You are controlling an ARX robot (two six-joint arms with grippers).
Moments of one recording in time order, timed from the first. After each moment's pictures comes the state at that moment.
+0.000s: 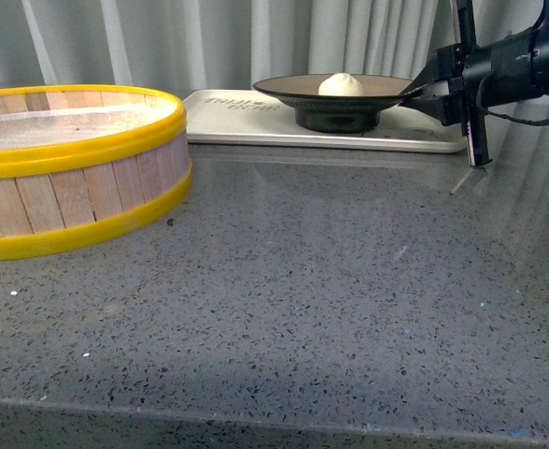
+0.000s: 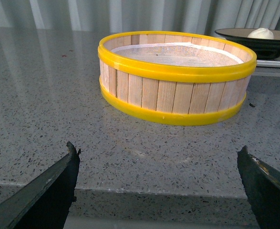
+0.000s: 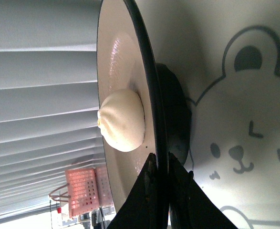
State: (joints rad) left arm 0.00 0.00 0.03 0.00 0.00 0.00; right arm 0.05 2.18 1.73 0.11 -0.53 1.31
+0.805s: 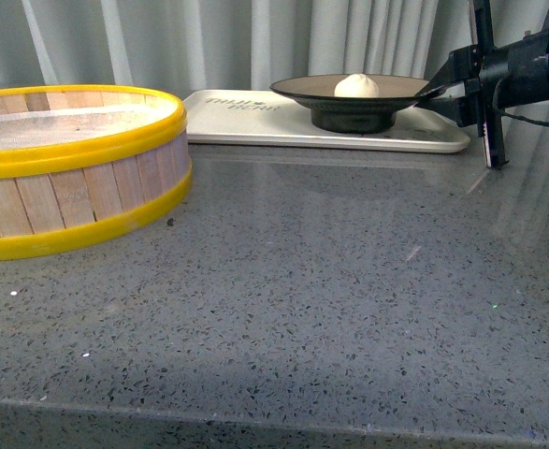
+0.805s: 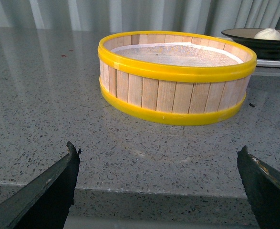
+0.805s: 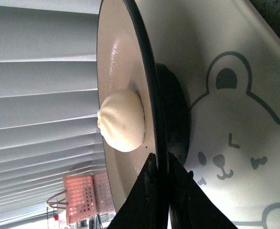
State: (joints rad) left arm 0.00 0.00 0.03 0.00 0.00 0.00; right arm 0.02 2.16 1.70 0.12 -0.51 1.30
